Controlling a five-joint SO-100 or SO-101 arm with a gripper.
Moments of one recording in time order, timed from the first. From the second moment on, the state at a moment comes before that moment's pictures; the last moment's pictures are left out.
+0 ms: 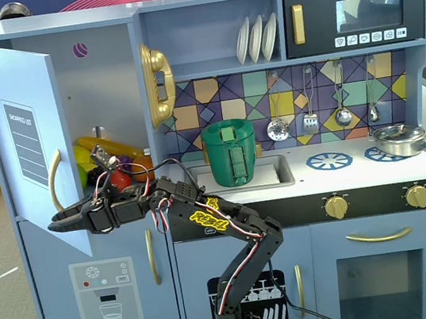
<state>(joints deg) -85.6 128.1 97.2 32.6 -98.4</state>
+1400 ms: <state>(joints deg) -48.3 127.5 98.5 37.1 -95.2</state>
